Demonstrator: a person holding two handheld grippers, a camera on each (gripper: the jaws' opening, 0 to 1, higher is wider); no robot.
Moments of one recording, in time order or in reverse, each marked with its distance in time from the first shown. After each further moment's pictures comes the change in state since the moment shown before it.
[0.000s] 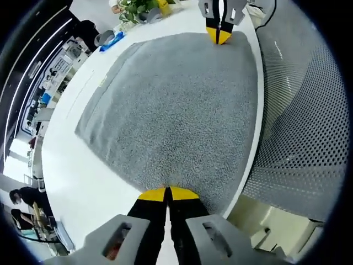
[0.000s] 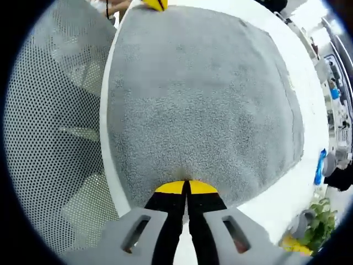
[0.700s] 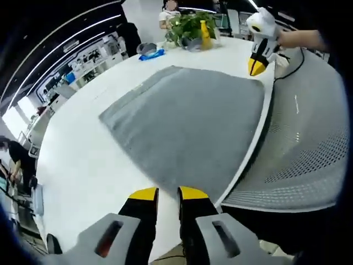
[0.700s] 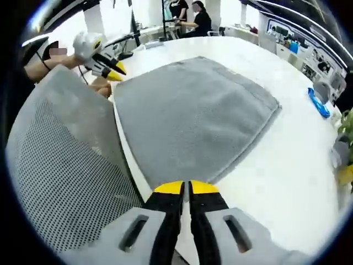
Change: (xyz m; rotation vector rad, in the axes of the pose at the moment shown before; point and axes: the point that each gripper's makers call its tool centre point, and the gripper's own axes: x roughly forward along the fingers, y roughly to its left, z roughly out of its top) left arm -0.040 -0.011 -0.007 -0.293 -0.234 0.011; right arm -0.055 0.023 -0.048 0.332 -0.364 -0.012
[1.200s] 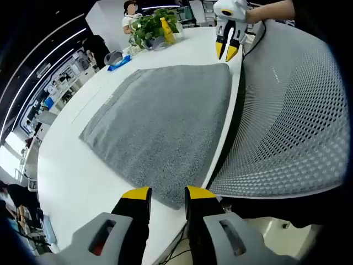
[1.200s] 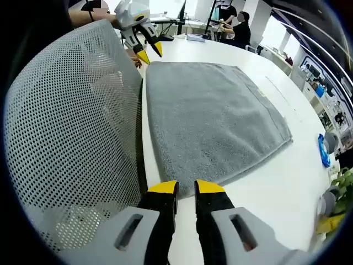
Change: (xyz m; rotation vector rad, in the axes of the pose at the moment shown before) left arm 0.000 -0.020 0.009 0.227 -0.001 -0.079; right arm 0.002 0.014 0.002 -0.277 -0.026 0.068
